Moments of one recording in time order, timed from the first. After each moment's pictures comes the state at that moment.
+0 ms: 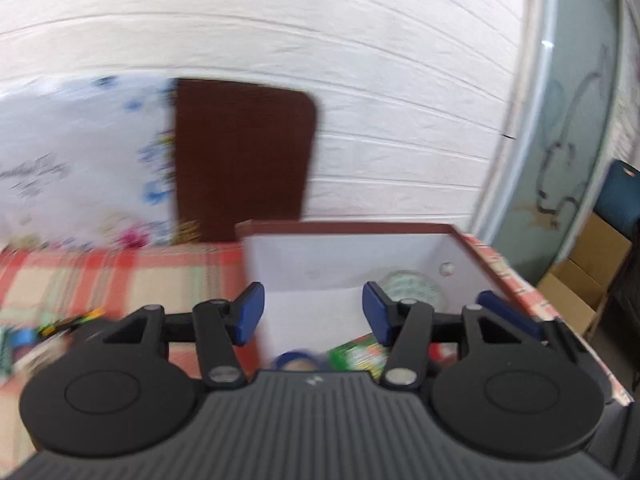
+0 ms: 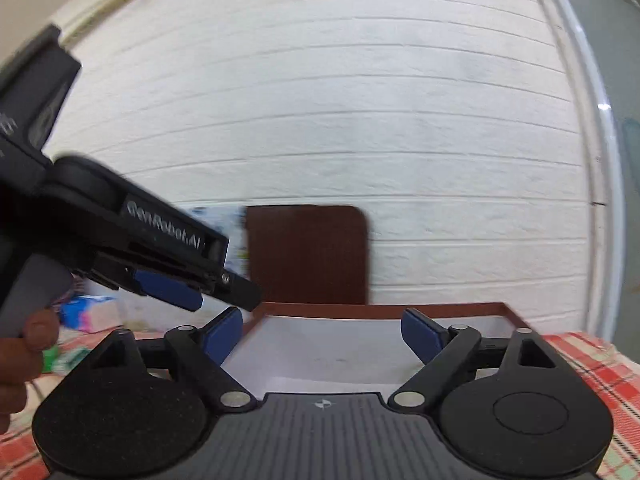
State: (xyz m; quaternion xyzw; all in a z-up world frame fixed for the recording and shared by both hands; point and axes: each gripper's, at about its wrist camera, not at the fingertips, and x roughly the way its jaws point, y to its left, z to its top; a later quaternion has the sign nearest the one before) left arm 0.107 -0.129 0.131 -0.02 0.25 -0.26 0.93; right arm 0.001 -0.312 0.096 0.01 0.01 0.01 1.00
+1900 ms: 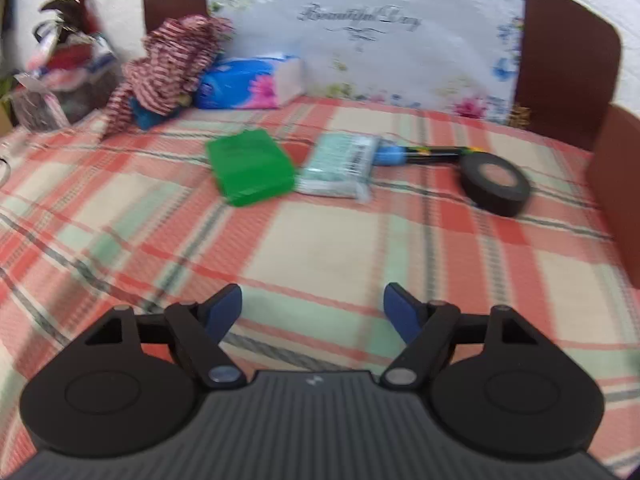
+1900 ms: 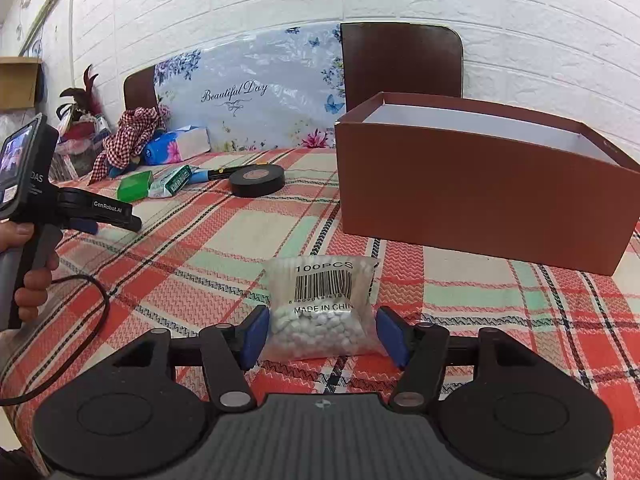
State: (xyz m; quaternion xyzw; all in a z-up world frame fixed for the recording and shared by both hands) left arm 0.098 0.071 0.010 -0.02 0.35 0.02 0.94; right arm -0.048 -0.263 0.031 0.01 0.26 0.09 0.96
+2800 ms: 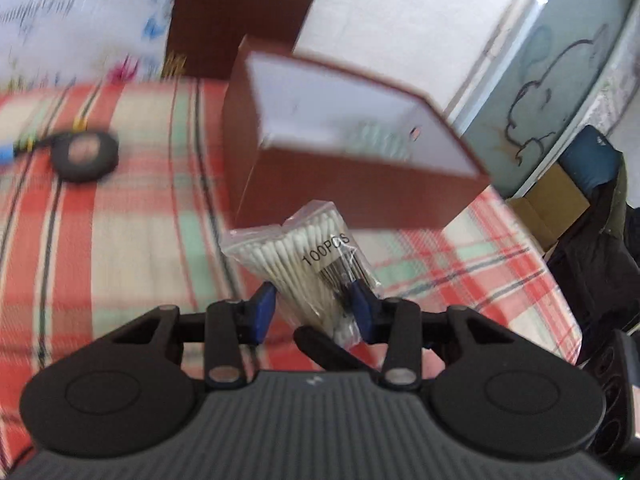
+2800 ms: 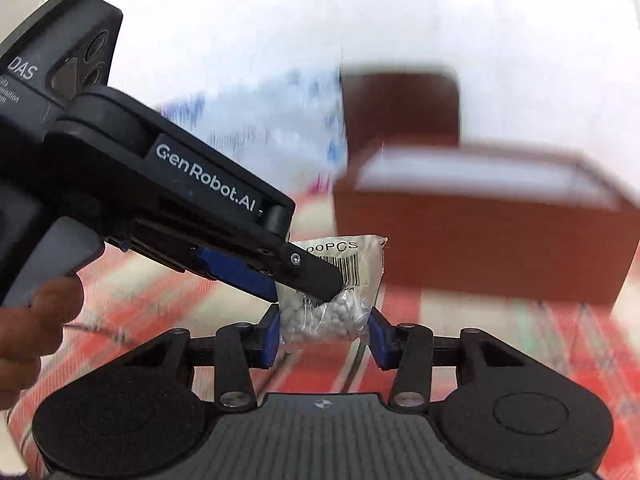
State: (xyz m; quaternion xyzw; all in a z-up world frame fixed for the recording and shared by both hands) left arm 0.042 -0.101 0.073 -0.04 0.38 -0.33 0.86; right arm -0.055 -0.273 0.050 0.02 0.17 0.09 0.98
